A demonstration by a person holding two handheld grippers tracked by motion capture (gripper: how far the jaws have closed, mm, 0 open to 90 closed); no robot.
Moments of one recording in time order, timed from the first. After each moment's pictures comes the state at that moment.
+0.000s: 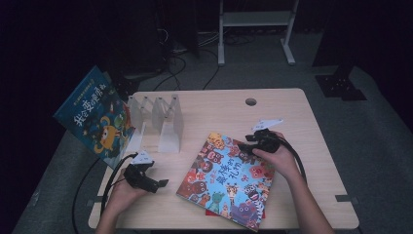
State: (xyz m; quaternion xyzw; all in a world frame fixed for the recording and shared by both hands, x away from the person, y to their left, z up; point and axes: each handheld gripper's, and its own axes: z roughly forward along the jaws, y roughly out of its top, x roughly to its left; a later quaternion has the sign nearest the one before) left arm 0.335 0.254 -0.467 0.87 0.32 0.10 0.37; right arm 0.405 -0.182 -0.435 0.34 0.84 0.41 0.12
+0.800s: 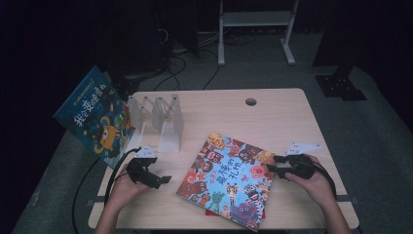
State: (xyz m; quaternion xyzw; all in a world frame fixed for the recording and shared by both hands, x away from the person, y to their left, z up) left arm 0.340 0.241 -0.446 0.88 0.31 0.09 0.36; right arm 0.329 -0.265 -0.453 0.36 0.83 0.41 0.13
